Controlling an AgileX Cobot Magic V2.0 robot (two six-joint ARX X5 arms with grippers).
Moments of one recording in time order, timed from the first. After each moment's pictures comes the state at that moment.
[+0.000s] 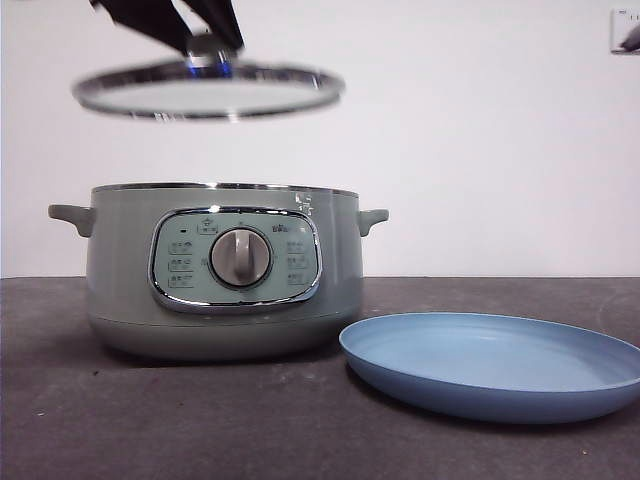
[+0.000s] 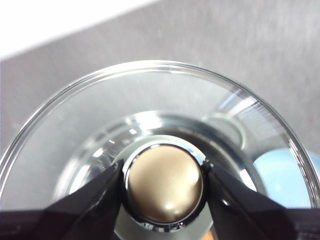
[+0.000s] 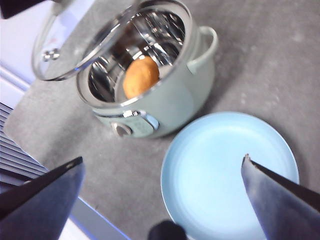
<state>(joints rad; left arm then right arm) -0.40 1.45 1.50 -0.62 0.15 0.08 0.15 0.87 0.97 -0.77 -0.60 0.06</state>
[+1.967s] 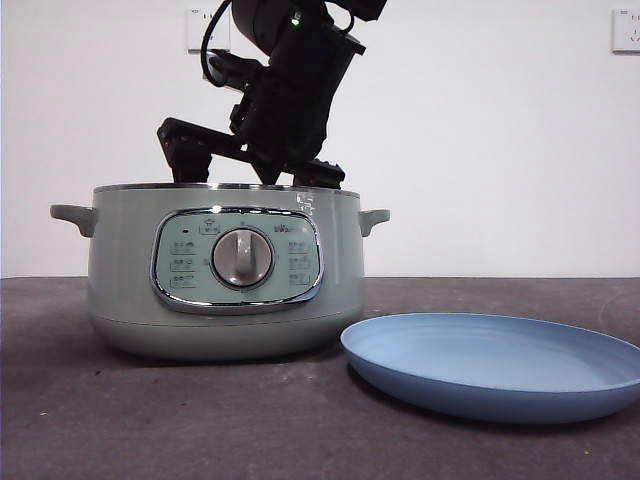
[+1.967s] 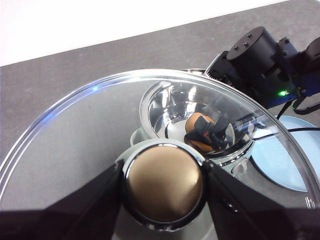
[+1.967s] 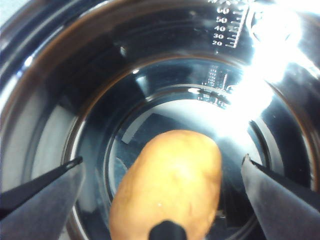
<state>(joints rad) -0.29 0.79 1.50 -1.20 0.03 0.03 0.77 2.04 1.66 -0.48 -0.02 0.11</state>
